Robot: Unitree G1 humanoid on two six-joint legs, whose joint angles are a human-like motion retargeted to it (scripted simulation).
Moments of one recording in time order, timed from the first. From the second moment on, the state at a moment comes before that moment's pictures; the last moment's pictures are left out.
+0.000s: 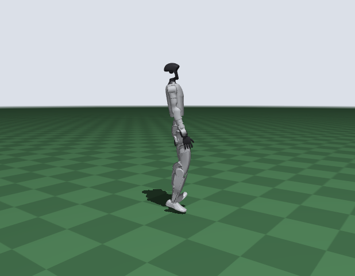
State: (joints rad) left arm 0.07 0.04 0.34 1.64 -0.15 -0.06 0.12; right arm -0.02 -0.05 0.08 1.39 -0.31 -0.11 0.13; waist -0.16 0.00 -0.09; left_leg 0.05 -0.06 0.42 0.15 -0.79 0.14; right_leg -0.01 -0.04 -0.42 0.31 -0.03 -0.02
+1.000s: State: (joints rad) left arm 0.31 0.05 0.53 1.70 -0.10 0.06 -0.11; right arm -0.49 0.05 0.15 1.01 -0.19 -0.06 0.20; waist 0.13 -0.10 0.24; left_leg -0.95 0.31 0.46 1.56 -0.62 0.25; right_leg 0.02 -0.09 -0.13 0.19 -0.04 0.00
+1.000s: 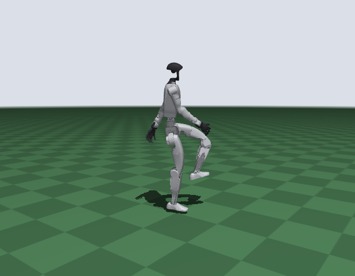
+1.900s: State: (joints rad) left arm 0.01 0.06 0.30 1.61 0.04 0.02 -0.14; right arm -0.17 -0.04 0.01 1.44 -0.08 0.05 0.20; waist -0.10 -0.06 0.00; left_leg -0.42 0.08 0.52 0.79 -0.39 0.21; right_leg 0.02 -0.11 -0.27 0.18 -0.11 0.07
